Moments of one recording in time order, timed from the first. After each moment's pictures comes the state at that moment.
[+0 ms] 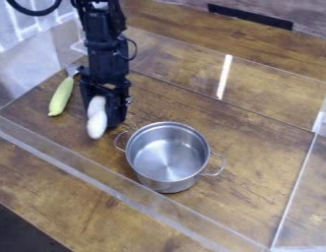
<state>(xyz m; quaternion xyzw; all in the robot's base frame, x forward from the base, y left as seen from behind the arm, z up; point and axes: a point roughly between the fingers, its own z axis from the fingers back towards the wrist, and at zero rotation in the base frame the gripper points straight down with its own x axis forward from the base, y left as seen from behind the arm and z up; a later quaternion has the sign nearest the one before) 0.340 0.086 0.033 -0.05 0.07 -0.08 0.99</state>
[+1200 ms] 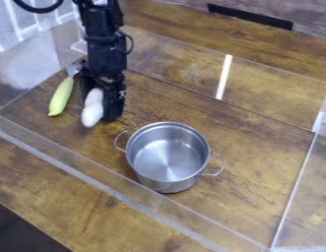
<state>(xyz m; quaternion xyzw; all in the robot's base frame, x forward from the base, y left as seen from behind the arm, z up) 0.355 0.105 0.033 -0.05 0.08 -0.13 0.99</state>
